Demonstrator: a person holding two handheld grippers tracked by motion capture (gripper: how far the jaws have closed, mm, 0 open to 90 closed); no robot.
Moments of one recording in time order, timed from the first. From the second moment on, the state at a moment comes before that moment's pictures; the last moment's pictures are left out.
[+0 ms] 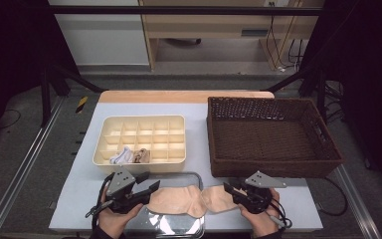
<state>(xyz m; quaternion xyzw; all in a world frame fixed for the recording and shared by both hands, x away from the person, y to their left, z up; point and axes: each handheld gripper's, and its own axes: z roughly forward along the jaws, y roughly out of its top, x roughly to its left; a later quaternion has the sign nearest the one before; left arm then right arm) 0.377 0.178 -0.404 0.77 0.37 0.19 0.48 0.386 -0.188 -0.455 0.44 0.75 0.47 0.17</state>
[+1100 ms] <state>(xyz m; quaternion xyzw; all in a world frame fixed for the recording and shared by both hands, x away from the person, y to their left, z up) 0.393 0.072 -0.440 0.81 0.33 0.15 0.45 0.385 -0.231 -0.477 0.49 0.75 0.41 0.18</state>
